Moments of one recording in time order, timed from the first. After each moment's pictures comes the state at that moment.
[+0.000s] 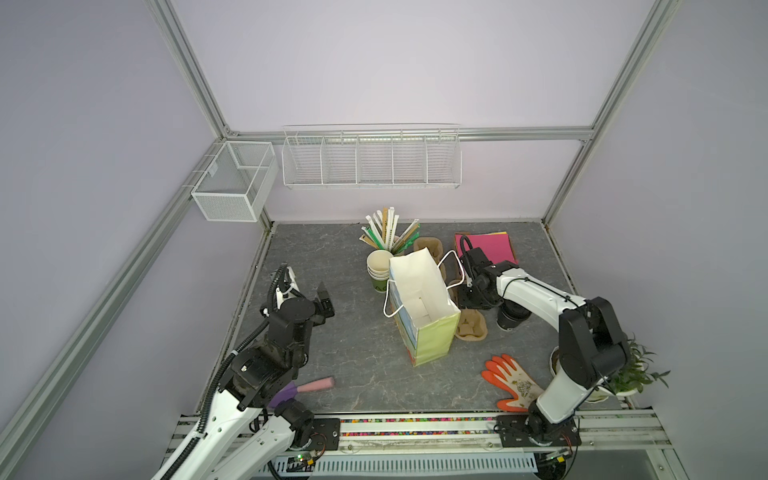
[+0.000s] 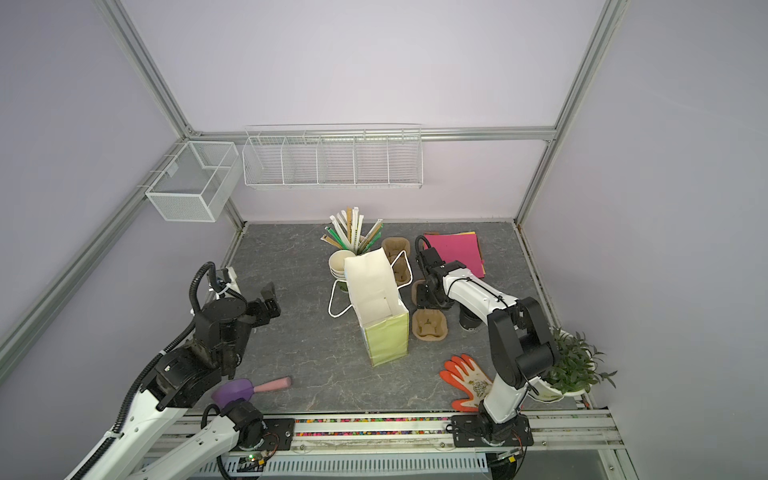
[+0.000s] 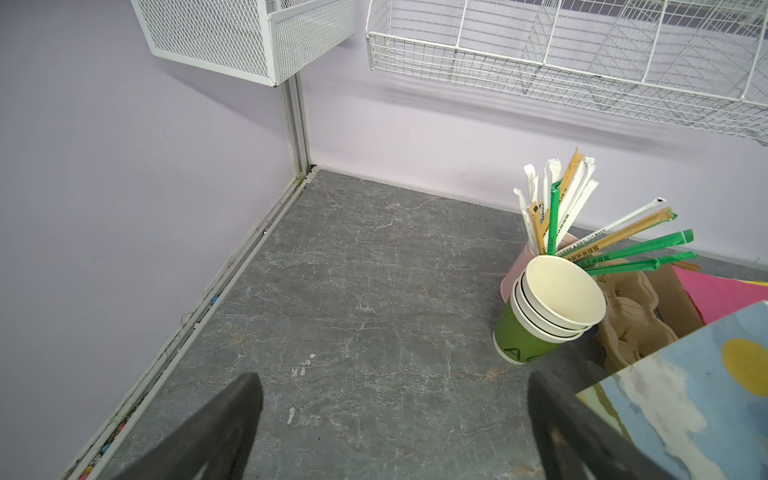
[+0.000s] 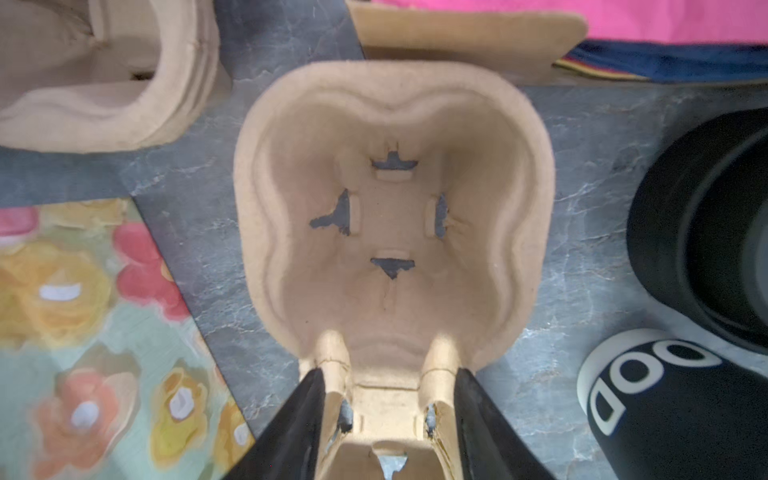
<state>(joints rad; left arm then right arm) -0.64 0.66 0.86 -0.64 -0.70 -0.42 0.44 1.72 1.20 -0.78 0.05 0.44</state>
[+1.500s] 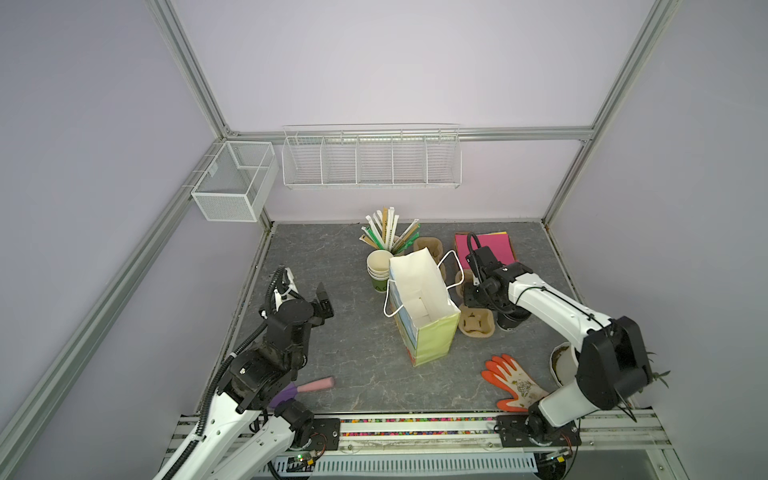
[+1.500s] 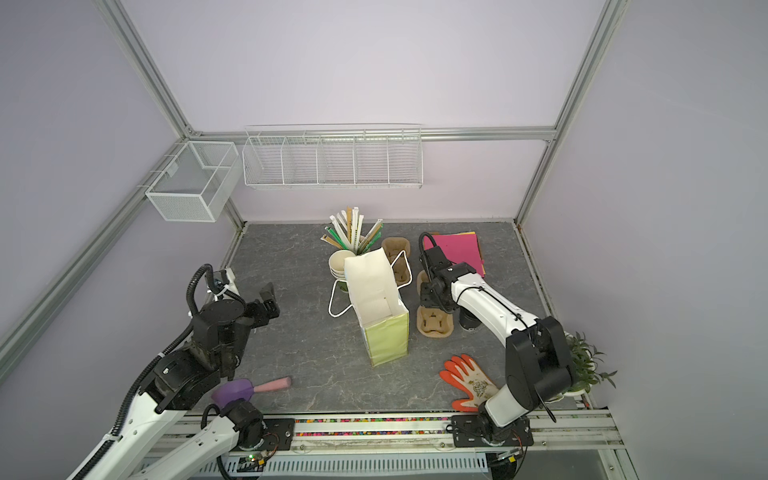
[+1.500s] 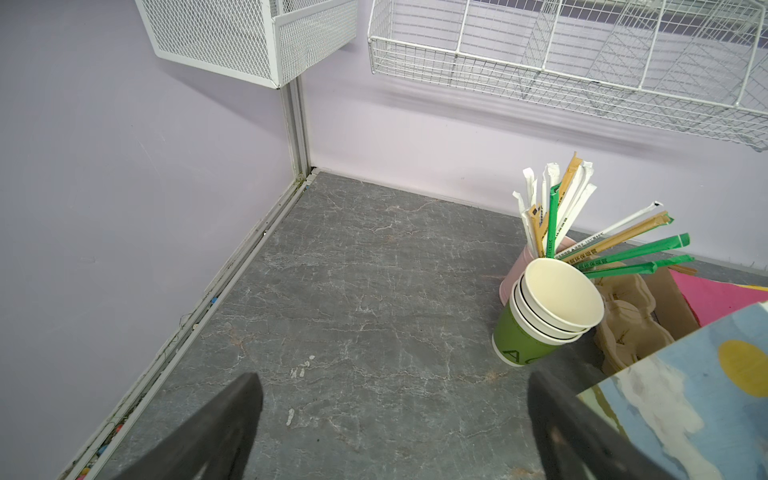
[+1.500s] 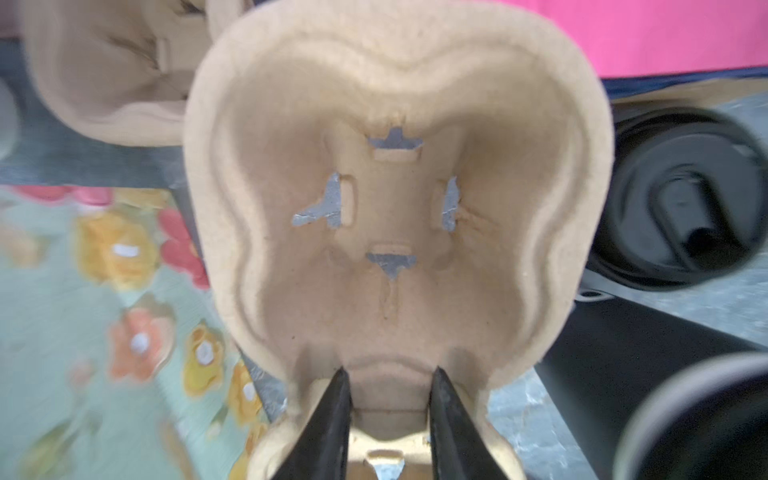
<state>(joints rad) -0.64 0.64 0.86 -0.64 -0.70 -0.42 0.45 1.53 1.18 -0.85 0.12 0.45</state>
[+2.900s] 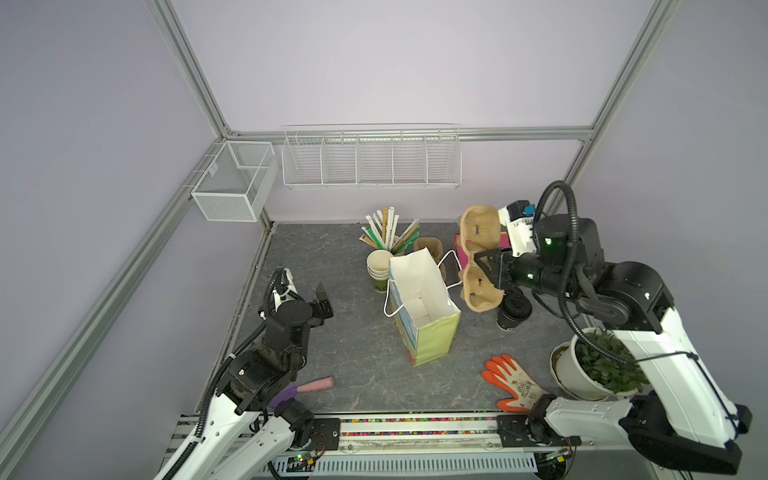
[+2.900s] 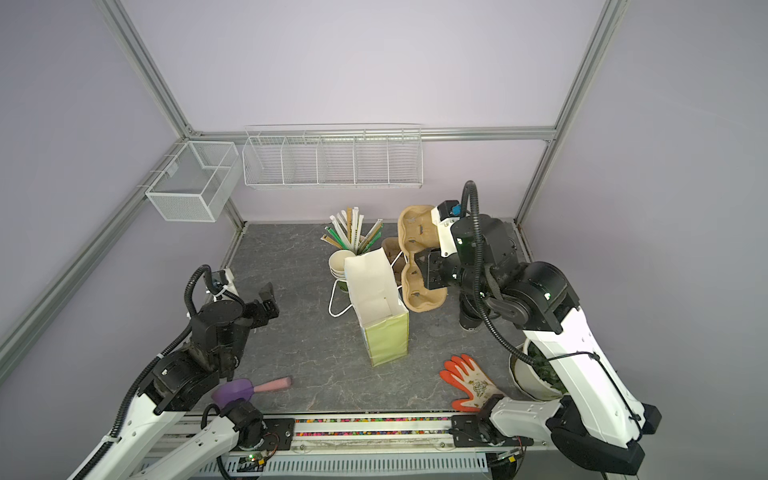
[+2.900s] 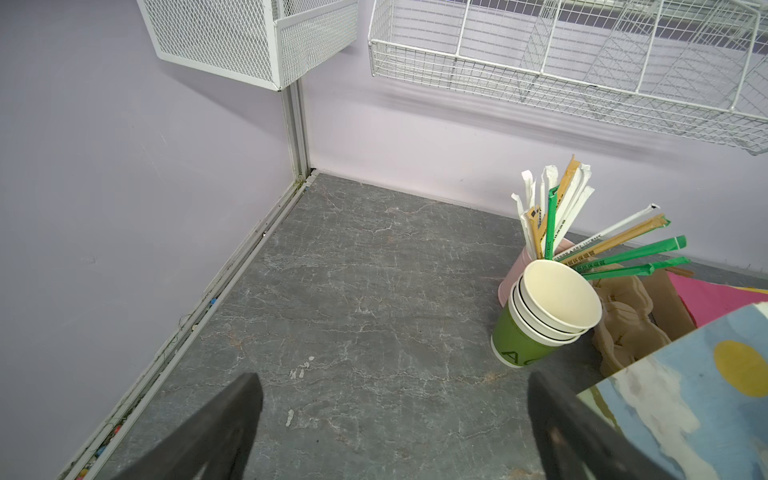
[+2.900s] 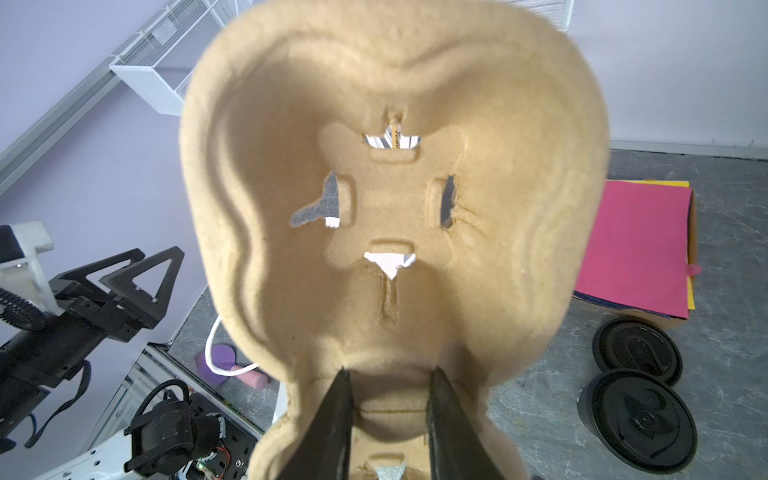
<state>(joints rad) -0.64 0.63 0.86 -0.64 -0.70 -0.42 0.80 1.27 1.88 -1.18 0.14 0.44</state>
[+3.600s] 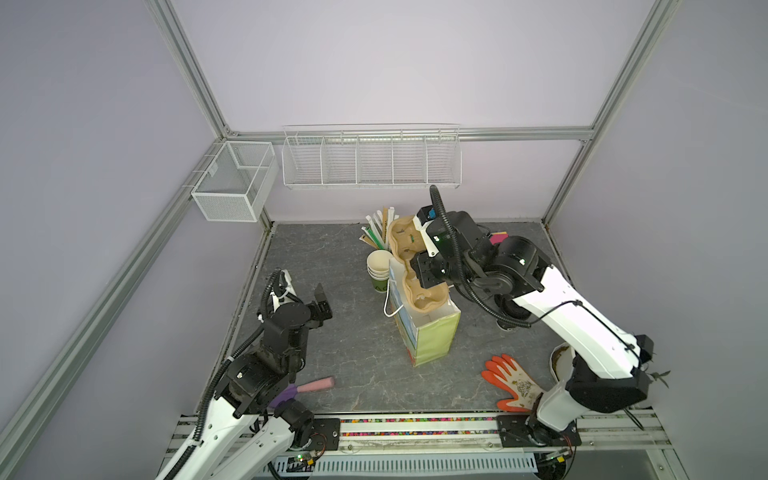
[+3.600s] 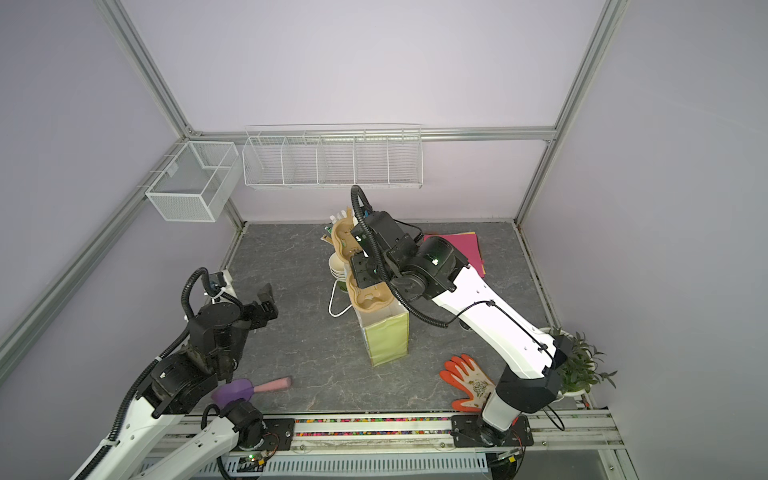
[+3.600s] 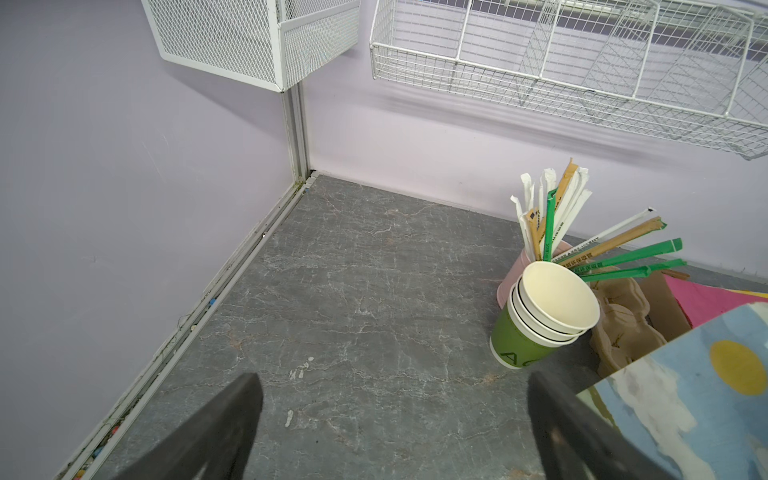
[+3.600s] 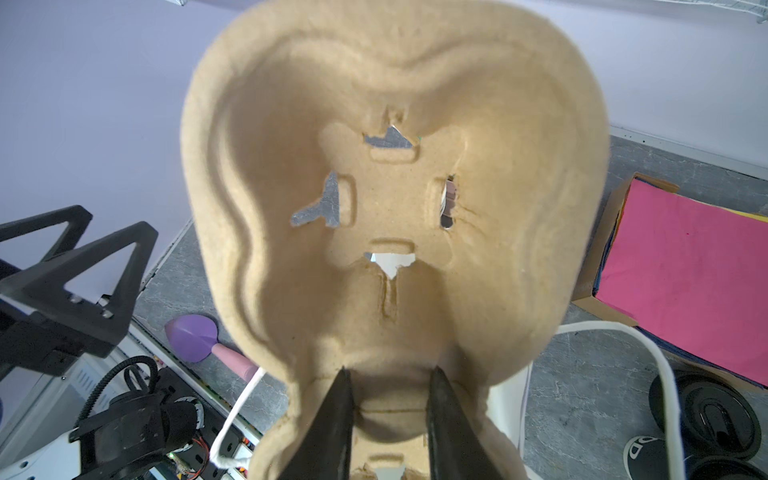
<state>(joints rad) -0.64 0.61 0.85 -0.64 -0.70 -0.42 0.99 1.65 2.09 -1.19 0.26 0.43</state>
